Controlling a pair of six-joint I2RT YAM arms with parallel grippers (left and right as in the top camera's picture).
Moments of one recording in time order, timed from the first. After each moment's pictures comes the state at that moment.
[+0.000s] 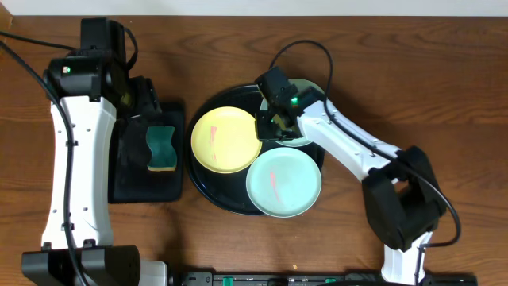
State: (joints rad) left arm 0.05 1.60 1.72 -1.36 -0.14 -0.26; right arm 0.62 2.03 1.53 -0.74 -0.13 0.56
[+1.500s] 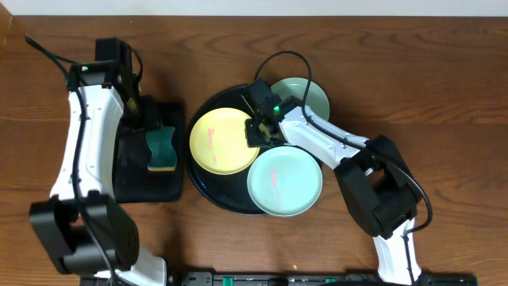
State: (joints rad) left arm 0.12 1.73 1.50 -1.22 -0.06 -0.14; right arm 0.66 2.15 1.54 -0.64 -0.08 0.54
